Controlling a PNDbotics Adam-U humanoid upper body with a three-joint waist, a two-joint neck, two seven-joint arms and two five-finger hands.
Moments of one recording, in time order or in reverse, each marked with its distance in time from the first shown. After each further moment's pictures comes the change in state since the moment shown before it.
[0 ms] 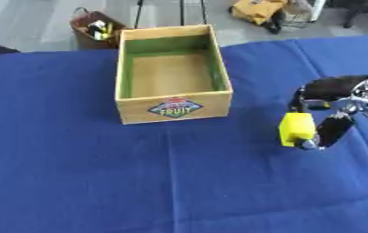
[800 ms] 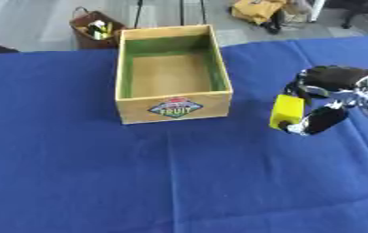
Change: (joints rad) left arm -0.001 0.000 0.000 0.000 0.000 0.000 -0.001; right arm -0.017 -0.009 -0.027 -0.042 -0.073 0.075 -0.205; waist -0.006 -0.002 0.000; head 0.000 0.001
